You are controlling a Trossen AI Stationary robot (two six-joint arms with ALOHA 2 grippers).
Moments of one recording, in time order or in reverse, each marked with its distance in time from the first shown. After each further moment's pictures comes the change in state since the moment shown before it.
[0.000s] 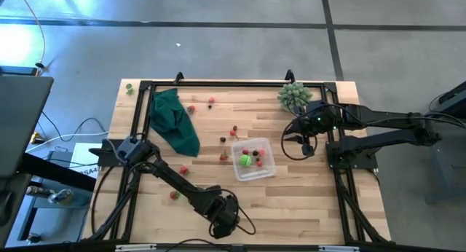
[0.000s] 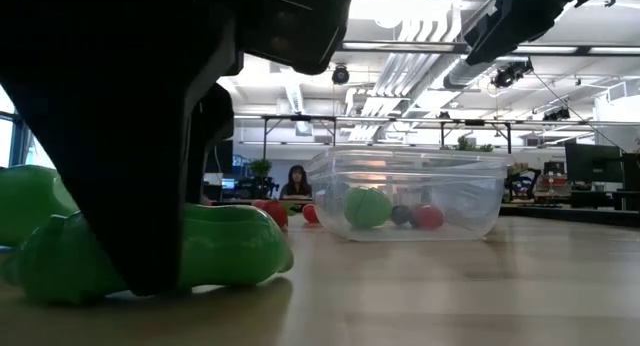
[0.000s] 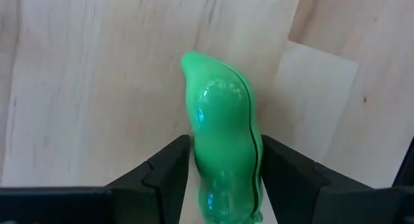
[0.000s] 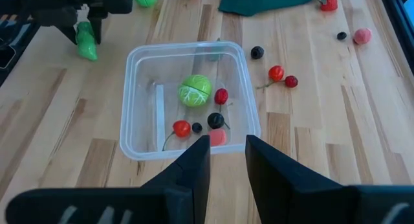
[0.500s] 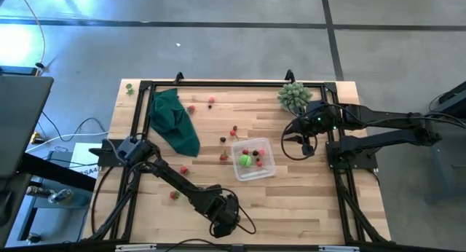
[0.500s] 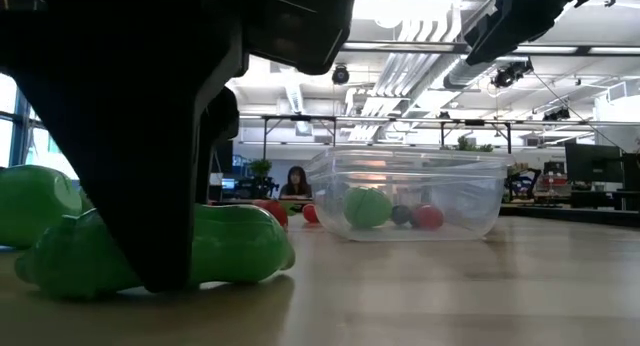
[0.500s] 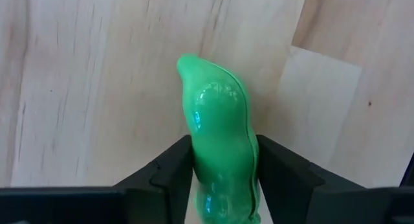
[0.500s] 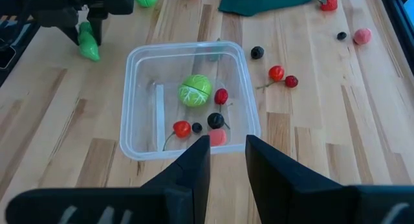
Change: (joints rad) left arm 0.007 0.000 0.000 -0.001 -0.007 0.011; right arm 0.000 0.000 0.000 0.000 0.000 0.000
